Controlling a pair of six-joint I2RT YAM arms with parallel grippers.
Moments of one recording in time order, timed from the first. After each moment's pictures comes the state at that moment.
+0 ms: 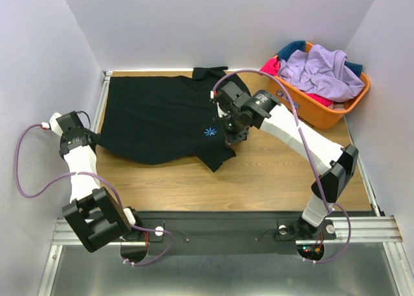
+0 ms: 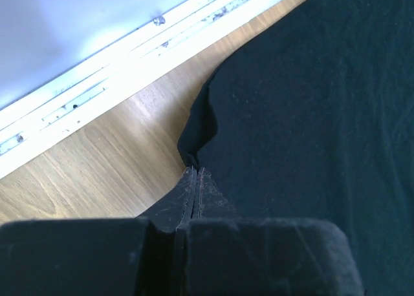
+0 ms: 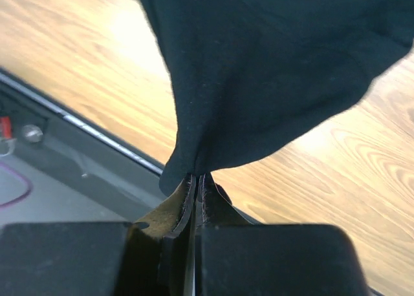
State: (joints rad) left arm 0.50 1.21 0.90 -0.41 -0.10 -0.56; right arm 0.82 1.73 1.83 -1.24 -0.04 0.34
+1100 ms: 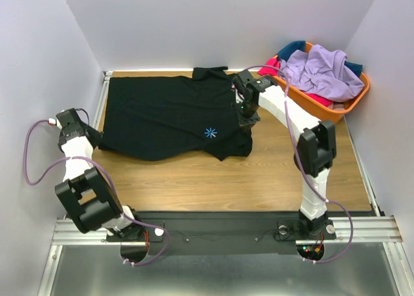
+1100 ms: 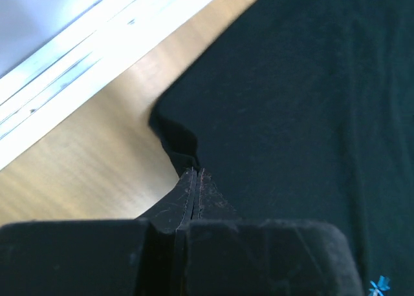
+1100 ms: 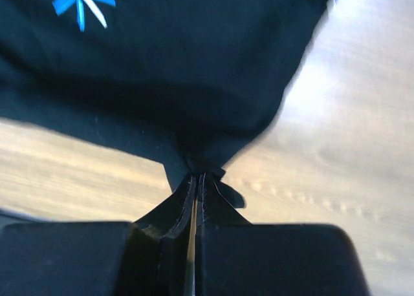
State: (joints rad) left arm 0.52 1.36 0.94 -0.40 0.03 -0.50; right arm 0.51 1.99 1.87 -1.18 -0.04 0.26
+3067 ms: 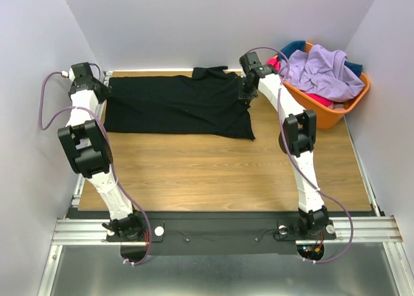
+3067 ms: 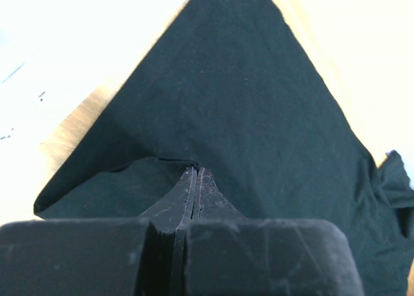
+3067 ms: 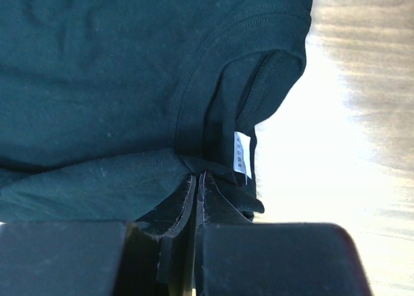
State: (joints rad) left arm 0.32 1.97 1.67 -0.39 0.01 -0.63; right arm 0.34 2.45 2.42 -1.00 0.05 0.27
